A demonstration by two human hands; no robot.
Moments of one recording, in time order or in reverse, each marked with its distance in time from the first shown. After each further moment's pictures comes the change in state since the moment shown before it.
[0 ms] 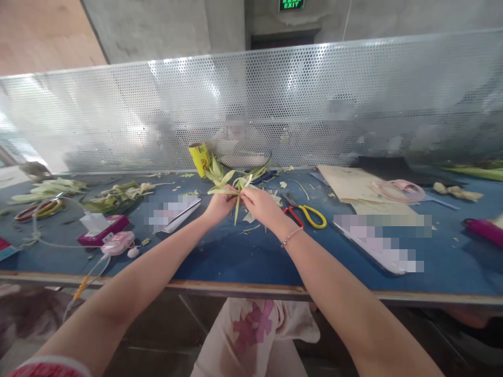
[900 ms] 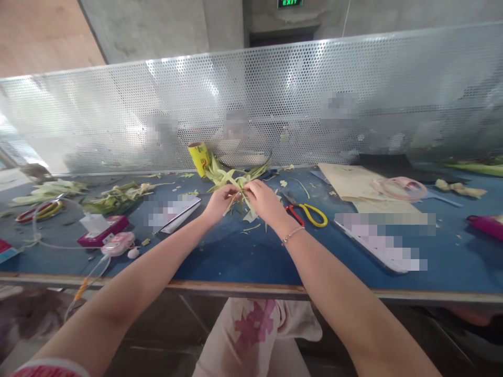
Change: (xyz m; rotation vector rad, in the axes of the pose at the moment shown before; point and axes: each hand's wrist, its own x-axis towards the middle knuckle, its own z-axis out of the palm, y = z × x) left_hand 0.002 0.001 -0.003 -0.091 -0.001 -0.034; right_hand 0.002 0.012 0.003 0.013 0.183 -0.038
